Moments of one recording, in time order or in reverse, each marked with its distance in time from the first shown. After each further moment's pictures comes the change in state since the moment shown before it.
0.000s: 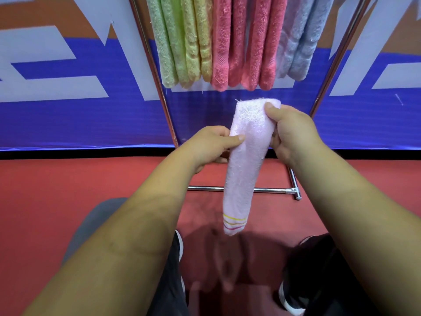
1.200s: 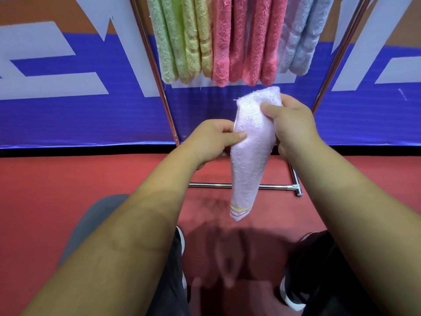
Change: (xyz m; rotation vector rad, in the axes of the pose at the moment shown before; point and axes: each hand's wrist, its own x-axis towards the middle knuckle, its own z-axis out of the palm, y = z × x) left_hand -0.005 -0.001 0.003 0.011 0.014 0.140; right_hand -0.003 0.002 0.001 -0.187 0.001 -0.173
